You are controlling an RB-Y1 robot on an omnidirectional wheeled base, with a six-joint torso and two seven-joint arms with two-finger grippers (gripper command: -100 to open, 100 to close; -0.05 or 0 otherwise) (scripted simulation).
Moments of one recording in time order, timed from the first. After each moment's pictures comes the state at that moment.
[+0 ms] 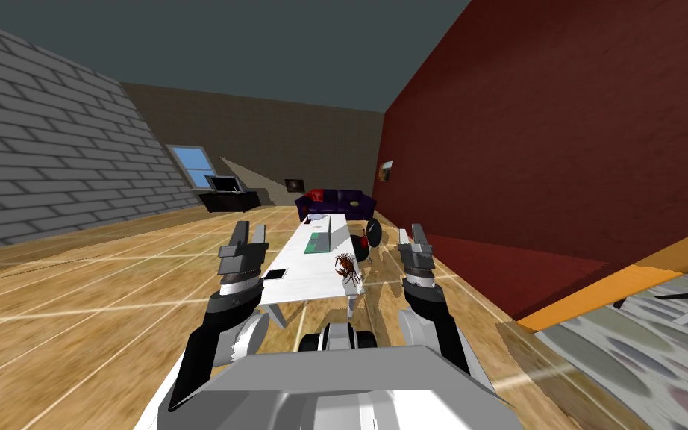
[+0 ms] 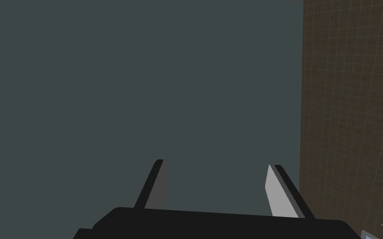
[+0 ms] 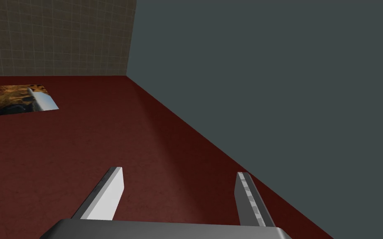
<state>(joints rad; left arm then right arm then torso) 0.46 0.03 -0.01 -2.34 0.04 -0.57 -0.14 0.49 0.03 0.07 -2.35 0.09 -0.49 0.05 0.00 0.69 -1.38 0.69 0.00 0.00</state>
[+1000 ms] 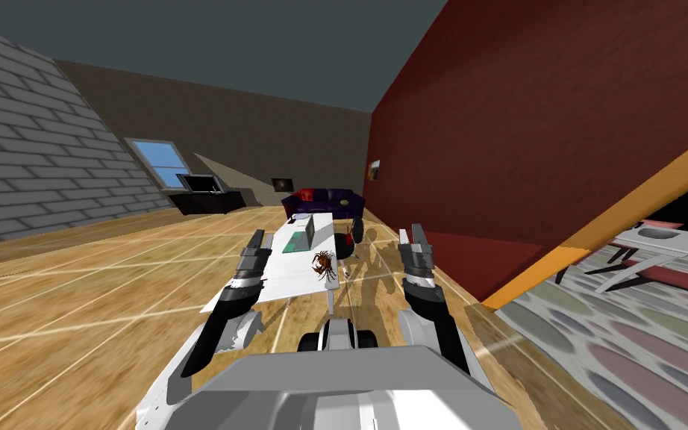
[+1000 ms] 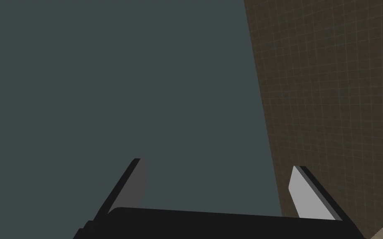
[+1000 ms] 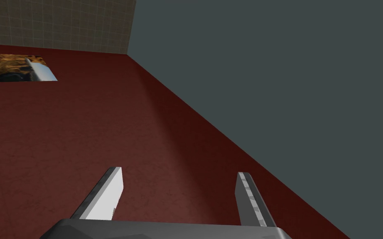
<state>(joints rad) 0.38 0.19 0.08 -2.09 0.06 -0.57 -0.15 0.49 0.03 0.07 -2.35 0.09 -0.49 0.05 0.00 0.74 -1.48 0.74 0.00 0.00</state>
